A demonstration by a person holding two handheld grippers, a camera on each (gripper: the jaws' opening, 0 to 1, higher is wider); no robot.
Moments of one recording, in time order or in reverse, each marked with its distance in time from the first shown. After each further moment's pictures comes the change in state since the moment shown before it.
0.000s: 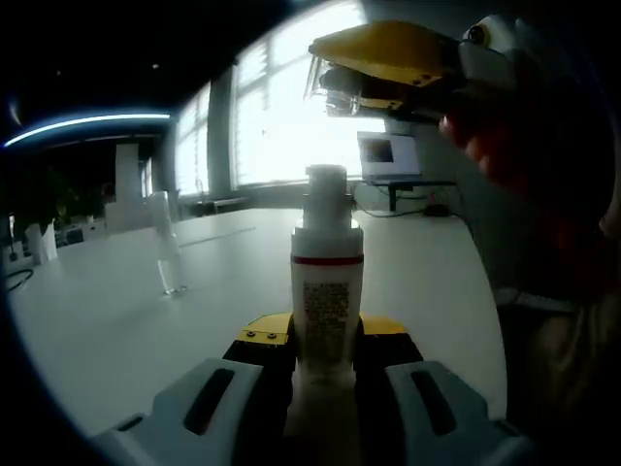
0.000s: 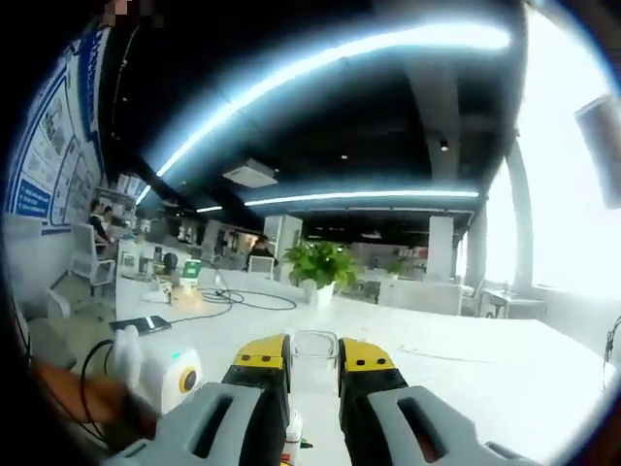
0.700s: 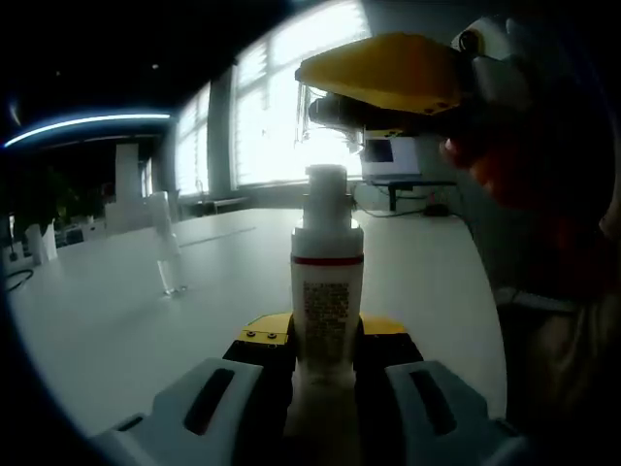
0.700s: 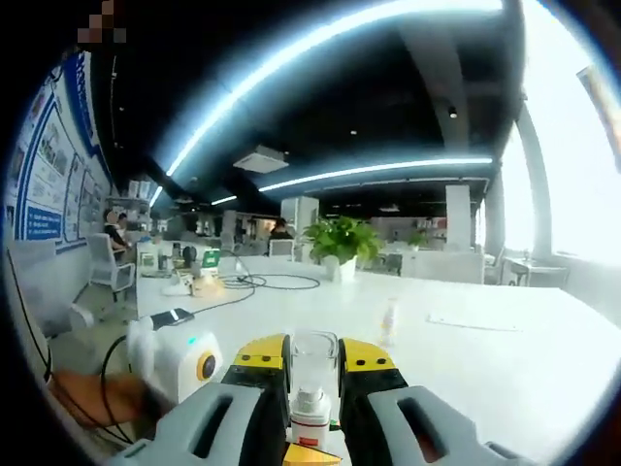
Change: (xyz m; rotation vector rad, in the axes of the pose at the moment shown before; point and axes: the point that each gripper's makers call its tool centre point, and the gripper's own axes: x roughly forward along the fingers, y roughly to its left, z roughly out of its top) left arm 0.000 0.000 0.000 0.000 0.000 0.000; right arm 0.007 0.015 -0.030 0.084 0.116 0.088
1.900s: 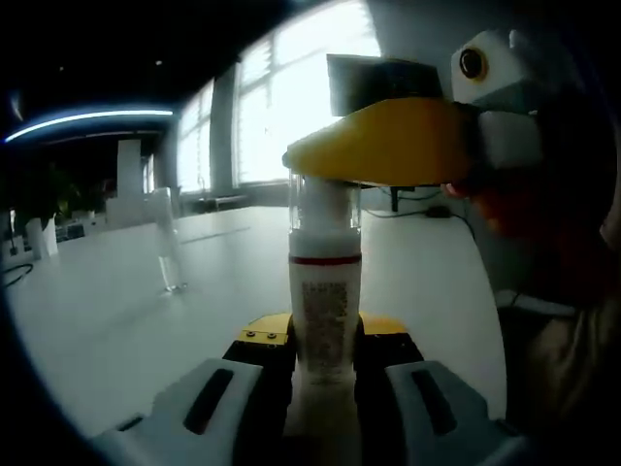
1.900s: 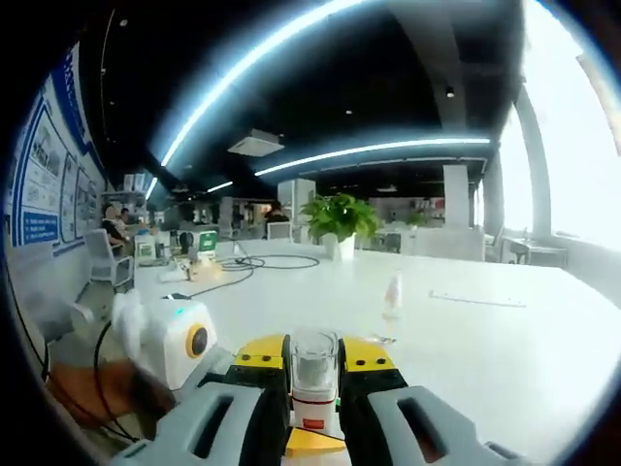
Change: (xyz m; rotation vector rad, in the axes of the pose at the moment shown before) left arm 0.000 0.002 -0.001 -0.020 0.006 0.006; right arm 0.009 0.005 -0.030 0.038 0.064 0.000
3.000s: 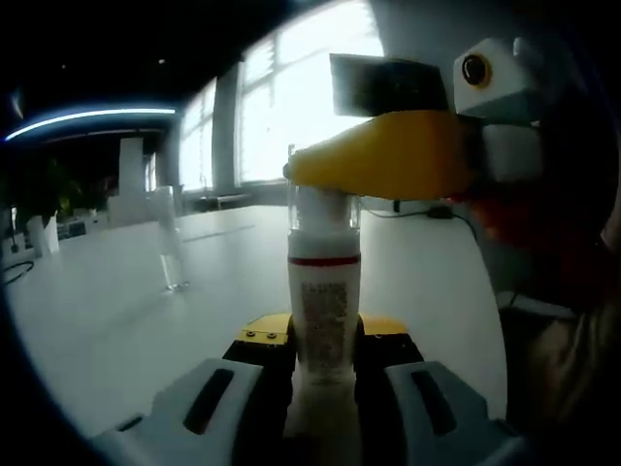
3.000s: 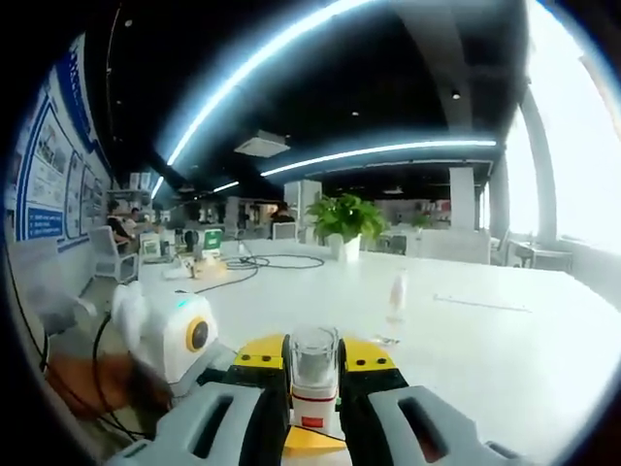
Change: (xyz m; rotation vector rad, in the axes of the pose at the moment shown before) left arm 0.000 0.002 0.000 -0.006 0.002 0.006; right arm 0.002 0.004 0.000 -0.041 -0.012 0.037
